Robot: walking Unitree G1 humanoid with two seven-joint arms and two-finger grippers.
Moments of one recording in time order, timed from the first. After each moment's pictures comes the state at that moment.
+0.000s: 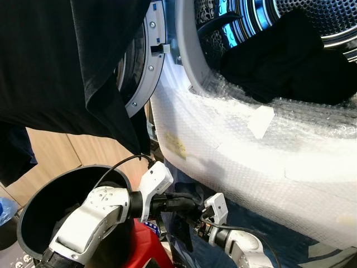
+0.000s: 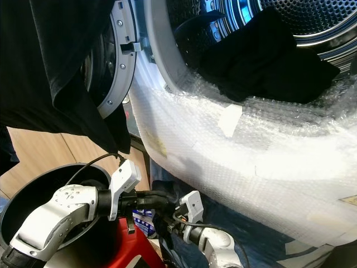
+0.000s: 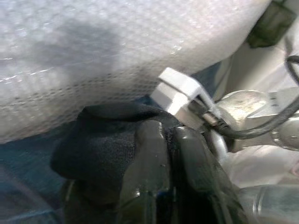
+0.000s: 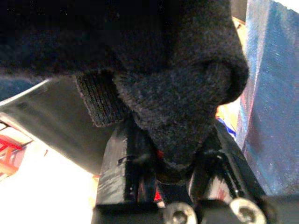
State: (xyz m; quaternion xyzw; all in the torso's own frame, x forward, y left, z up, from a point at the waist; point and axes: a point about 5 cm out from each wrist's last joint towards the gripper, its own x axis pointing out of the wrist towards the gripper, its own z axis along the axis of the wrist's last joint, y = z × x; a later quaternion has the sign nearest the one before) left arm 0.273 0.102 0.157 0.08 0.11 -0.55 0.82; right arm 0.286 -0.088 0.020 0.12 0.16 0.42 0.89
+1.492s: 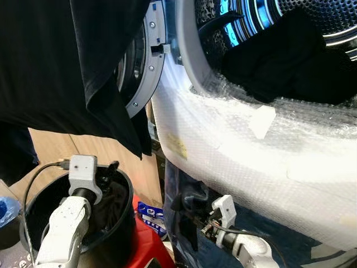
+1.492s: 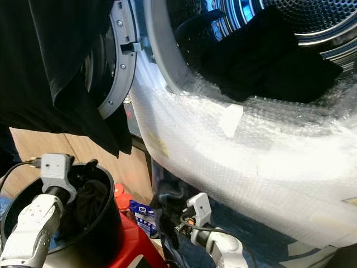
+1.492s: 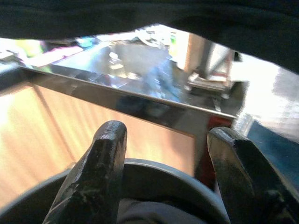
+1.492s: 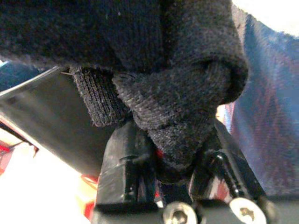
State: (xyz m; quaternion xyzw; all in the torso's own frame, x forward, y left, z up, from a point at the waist) left arm 0.295 0.222 0.130 0.04 -0.03 0.03 1.00; right arm 0.281 -0.113 0.021 0.10 0.14 0.40 0.90
